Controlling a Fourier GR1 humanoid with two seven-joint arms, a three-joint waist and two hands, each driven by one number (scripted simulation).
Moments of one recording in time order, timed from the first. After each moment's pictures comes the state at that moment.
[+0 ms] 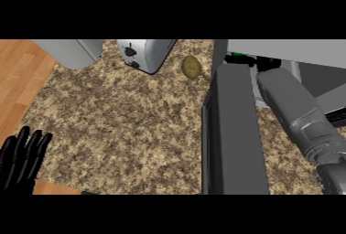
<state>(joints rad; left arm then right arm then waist) 0.37 0.07 0.06 -2.13 0.17 -0.28 -0.16 -1.17 -0.25 -0.18 -0.07 0.22 -0.67 -0.62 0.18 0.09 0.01</state>
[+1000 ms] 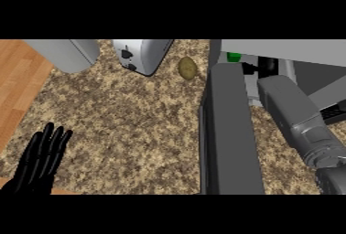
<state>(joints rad) 0.34 0.03 -0.04 -2.12 0.08 -0.25 -0.15 -1.13 -0.24 -0.25 -0.07 0.16 -0.46 -0.65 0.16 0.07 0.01</state>
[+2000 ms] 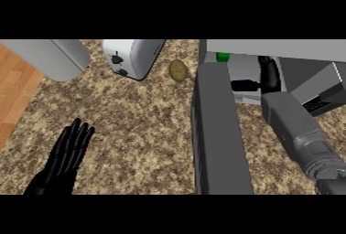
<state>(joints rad) 0.31 0.00 -0.15 -2.09 0.00 -0.19 -0.13 -1.01 -0.24 -0.29 -0.08 0.12 -0.28 -0.77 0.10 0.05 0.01</state>
